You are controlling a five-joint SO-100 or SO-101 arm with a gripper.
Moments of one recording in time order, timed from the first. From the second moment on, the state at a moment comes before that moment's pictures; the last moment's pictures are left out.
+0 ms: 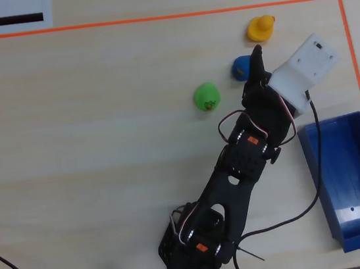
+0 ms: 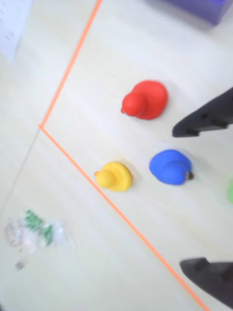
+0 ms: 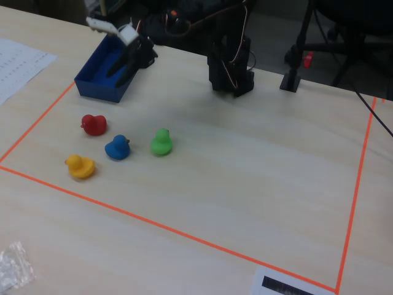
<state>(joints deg) 40.0 117.9 125.2 13.5 -72.2</state>
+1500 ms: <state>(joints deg) 35.9 81.4 126.9 -20.4 -76.3</state>
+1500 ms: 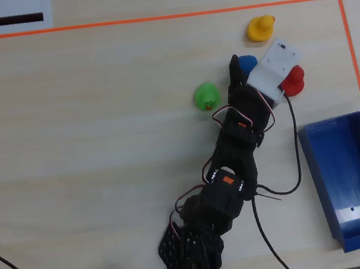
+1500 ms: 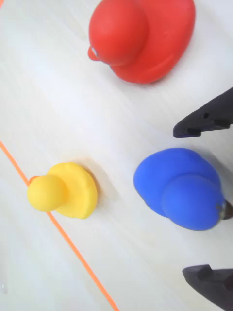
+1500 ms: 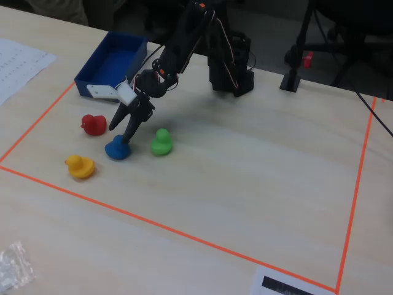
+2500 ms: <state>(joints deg) 34.7 69.2 118.9 -21.1 -77.2</state>
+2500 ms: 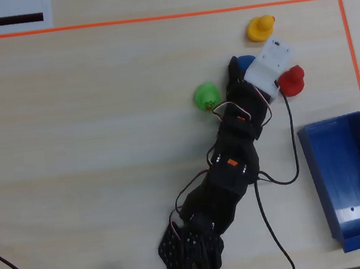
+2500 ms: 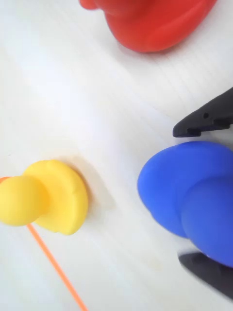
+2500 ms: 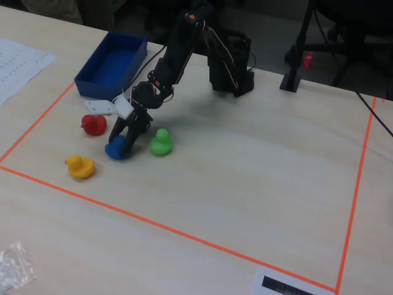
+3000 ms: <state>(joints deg) 33.6 86.2 121.2 -1.8 -65.0</state>
